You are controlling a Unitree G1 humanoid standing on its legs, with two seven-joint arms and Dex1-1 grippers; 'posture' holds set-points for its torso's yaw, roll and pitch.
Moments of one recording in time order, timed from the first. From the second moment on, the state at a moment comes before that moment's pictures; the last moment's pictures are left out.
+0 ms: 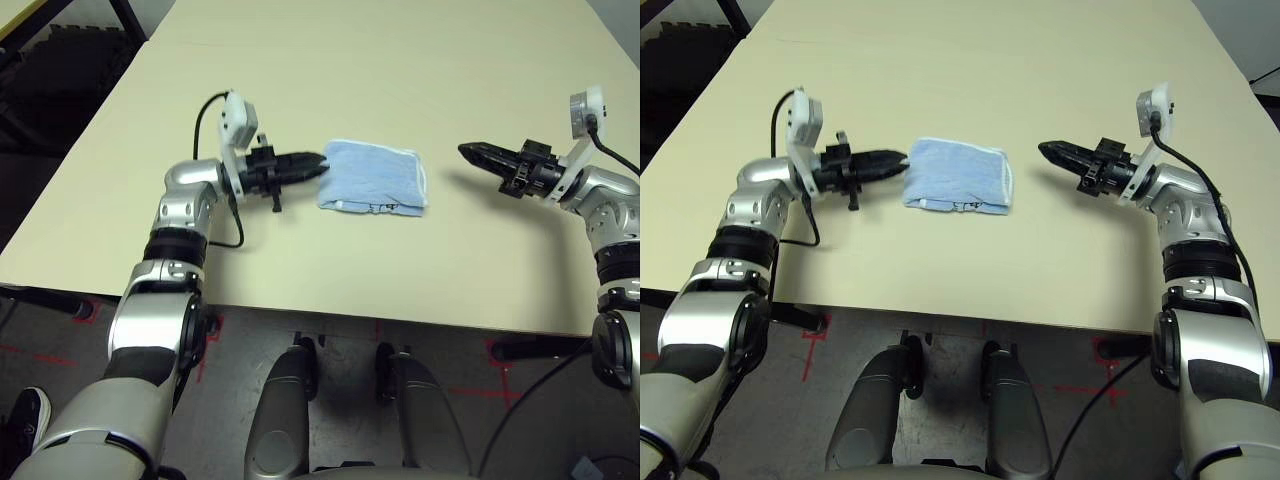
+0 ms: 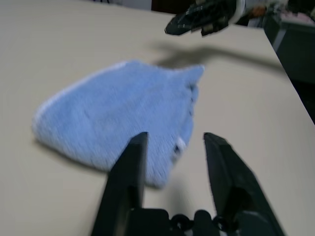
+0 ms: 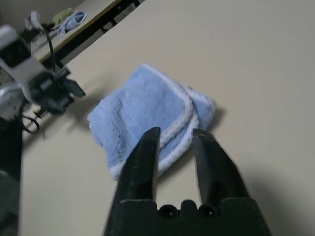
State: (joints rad) left arm -0.86 0.45 0.04 0.71 -0.24 -0.02 -1.46; right arm -0.82 -0.67 -0.20 0.70 0.46 0.64 1.23
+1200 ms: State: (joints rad) left arm -0.90 0.47 0.02 0.68 -0.26 -0.07 -1.50; right arm -1.10 -0.40 -0.16 0.92 0.41 1.00 0.94
